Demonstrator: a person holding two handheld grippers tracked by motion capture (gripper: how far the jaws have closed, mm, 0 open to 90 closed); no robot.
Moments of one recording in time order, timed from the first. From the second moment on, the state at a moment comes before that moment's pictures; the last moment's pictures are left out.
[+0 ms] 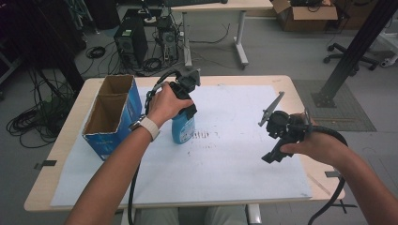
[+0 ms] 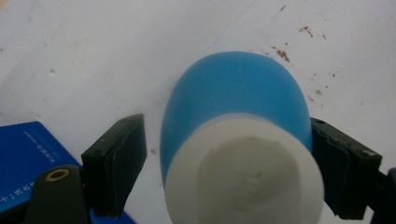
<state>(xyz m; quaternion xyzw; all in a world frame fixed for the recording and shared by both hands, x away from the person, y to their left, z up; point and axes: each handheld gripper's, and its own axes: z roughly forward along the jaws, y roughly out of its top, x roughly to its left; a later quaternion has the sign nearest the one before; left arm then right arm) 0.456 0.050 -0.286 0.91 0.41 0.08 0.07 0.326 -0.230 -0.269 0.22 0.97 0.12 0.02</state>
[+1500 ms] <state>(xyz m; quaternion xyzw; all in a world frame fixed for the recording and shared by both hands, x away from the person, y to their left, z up) 0.452 0.050 -0.272 0.90 0.41 0.07 0.09 0.327 -0.233 -0.267 0.22 0.97 0.13 0.02</state>
